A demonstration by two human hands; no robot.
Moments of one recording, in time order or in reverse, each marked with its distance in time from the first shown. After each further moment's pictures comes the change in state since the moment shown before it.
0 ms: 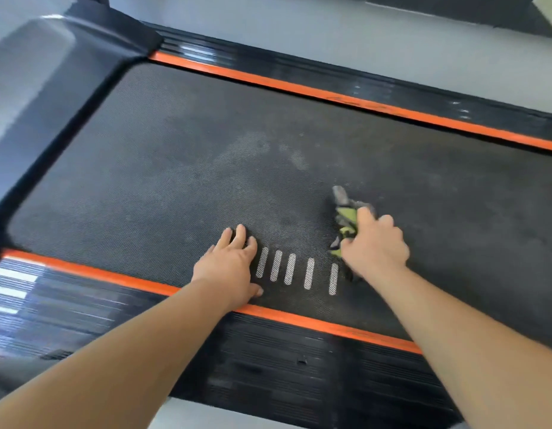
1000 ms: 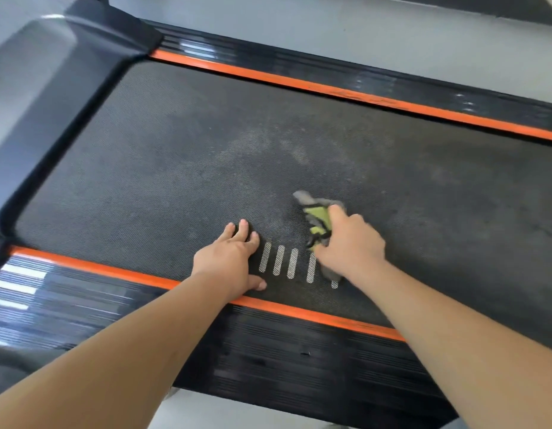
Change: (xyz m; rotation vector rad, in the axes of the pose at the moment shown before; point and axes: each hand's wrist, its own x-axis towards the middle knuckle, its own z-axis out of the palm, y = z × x) left_hand 0.005 -0.006 0.002 0.013 -0.010 -0.025; right_hand -0.017 -0.026 0.009 0.017 -0.025 -0.242
